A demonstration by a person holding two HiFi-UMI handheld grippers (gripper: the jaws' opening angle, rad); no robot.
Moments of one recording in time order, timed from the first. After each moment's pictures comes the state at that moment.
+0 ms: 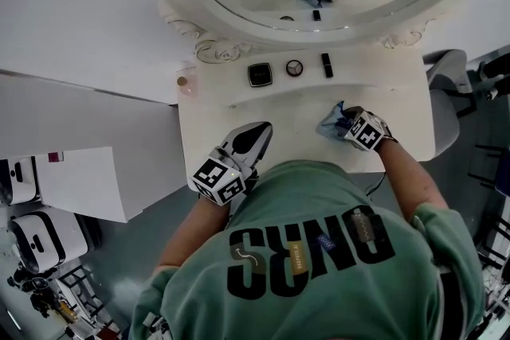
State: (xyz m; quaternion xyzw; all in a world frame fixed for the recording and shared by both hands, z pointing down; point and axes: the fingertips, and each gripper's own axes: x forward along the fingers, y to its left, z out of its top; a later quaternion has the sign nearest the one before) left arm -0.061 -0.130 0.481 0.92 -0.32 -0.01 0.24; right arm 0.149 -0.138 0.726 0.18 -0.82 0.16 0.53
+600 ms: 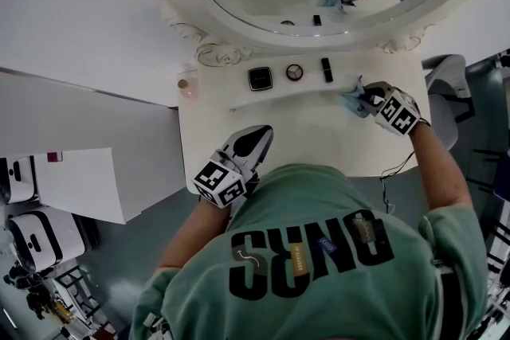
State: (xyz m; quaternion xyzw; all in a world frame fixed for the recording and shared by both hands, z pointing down) left arm -0.060 -0.130 0.479 0.91 -0.32 -0.02 0.24; right arm 0.192 -0.219 0.610 0.20 -0.84 0.03 0.50
